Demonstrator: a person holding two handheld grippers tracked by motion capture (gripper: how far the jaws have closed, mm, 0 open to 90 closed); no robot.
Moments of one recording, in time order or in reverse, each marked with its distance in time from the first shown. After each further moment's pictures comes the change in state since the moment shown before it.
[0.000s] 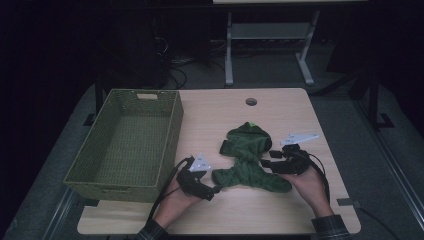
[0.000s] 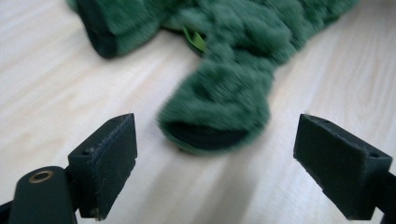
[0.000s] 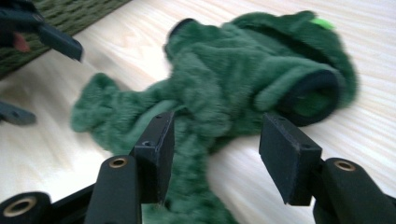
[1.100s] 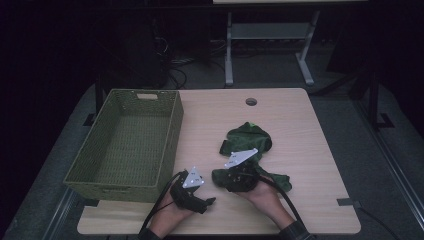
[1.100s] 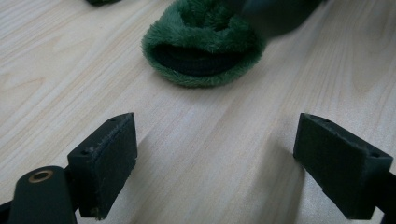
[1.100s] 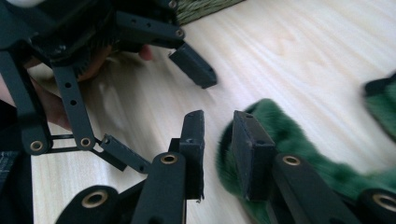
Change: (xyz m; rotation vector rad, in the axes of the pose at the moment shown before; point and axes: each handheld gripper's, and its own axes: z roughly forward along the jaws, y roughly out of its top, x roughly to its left) left arm -0.007 -0.039 -0.002 -0.001 0.029 0.025; right arm 0.110 0.015 0.078 0.085 0.221 -0.249
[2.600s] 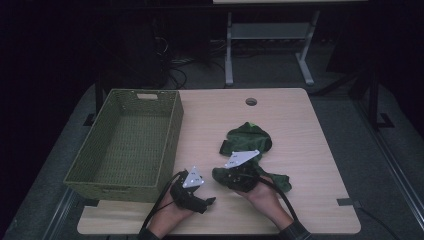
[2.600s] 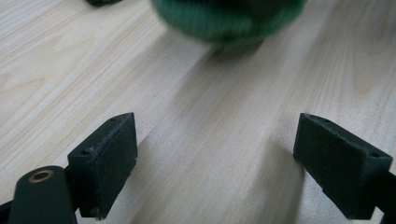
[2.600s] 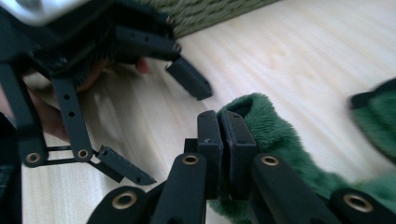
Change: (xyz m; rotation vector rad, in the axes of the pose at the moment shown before) left arm 0.001 0.000 0.000 0.000 -0.001 0.001; right arm 0.002 0.000 -0.006 -0.056 -0.038 -0.010
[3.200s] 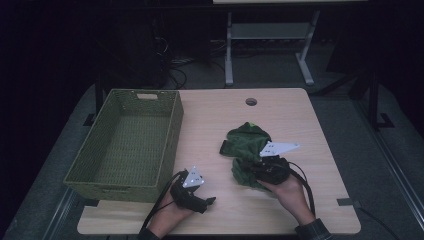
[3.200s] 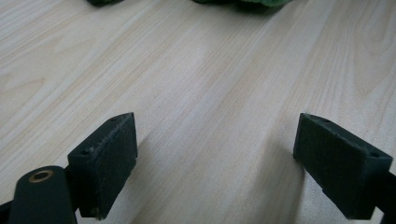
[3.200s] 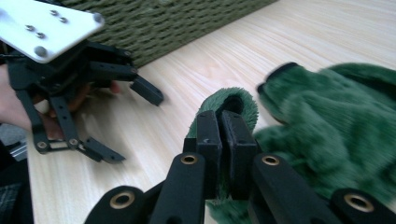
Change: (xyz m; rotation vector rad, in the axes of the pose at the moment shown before) left arm 0.001 0.001 0.000 -0.001 0.001 0.001; right arm -0.036 -0.020 -0.066 -0.120 -0.059 0.123
